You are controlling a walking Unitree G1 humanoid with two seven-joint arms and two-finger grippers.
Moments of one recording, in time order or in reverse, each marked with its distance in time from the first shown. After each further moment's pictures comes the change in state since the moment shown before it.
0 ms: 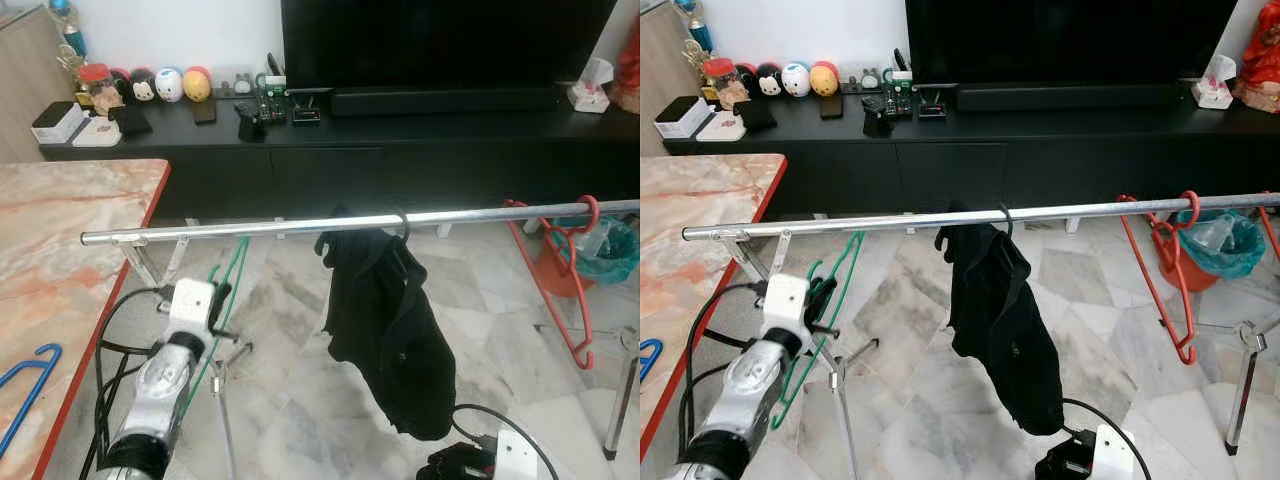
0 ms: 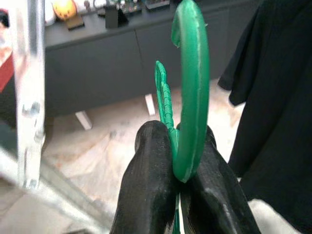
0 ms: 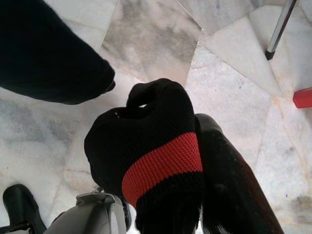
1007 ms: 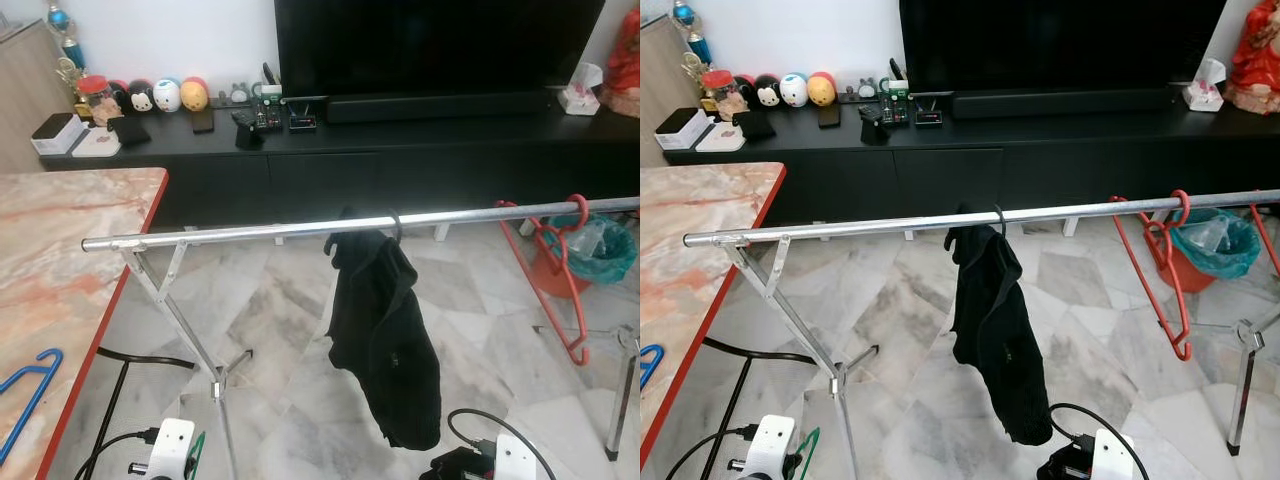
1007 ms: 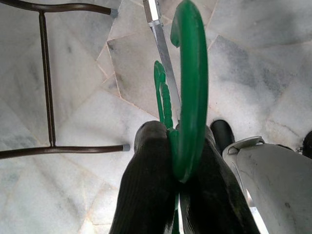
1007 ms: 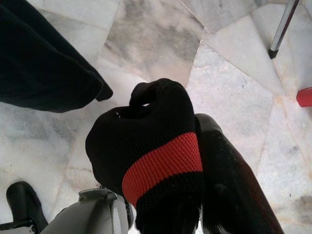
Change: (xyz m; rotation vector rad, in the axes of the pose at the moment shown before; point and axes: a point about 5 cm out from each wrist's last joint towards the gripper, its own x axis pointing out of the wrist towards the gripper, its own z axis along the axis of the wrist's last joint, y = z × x) left arm -0.109 -0.018 -0.137 -0.068 0.813 0.059; right arm -0.001 0.000 -0.005 -0.019 0.010 0.005
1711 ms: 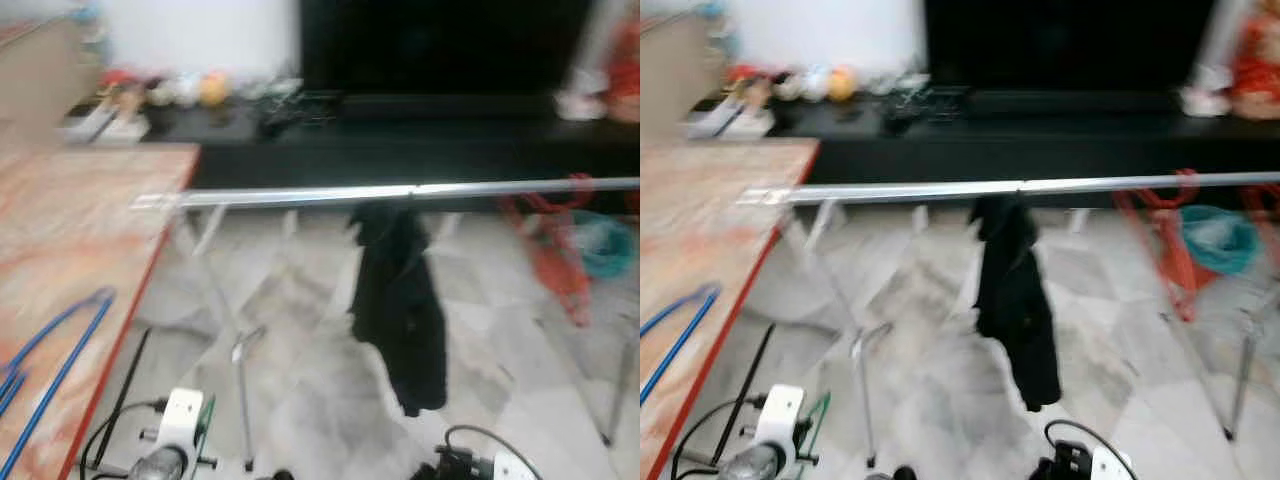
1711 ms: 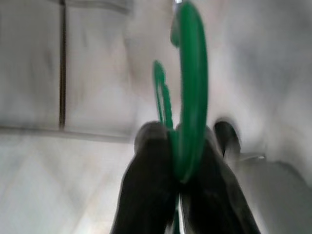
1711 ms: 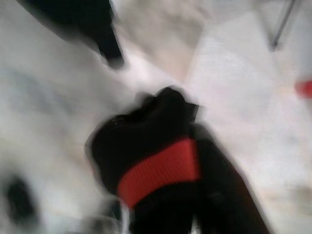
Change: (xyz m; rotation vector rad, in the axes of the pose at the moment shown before) left arm 0.000 -0.007 -0.002 -0.011 0.001 -0.015; right arm 0.003 0.001 0.012 -0.010 -0.039 0.003
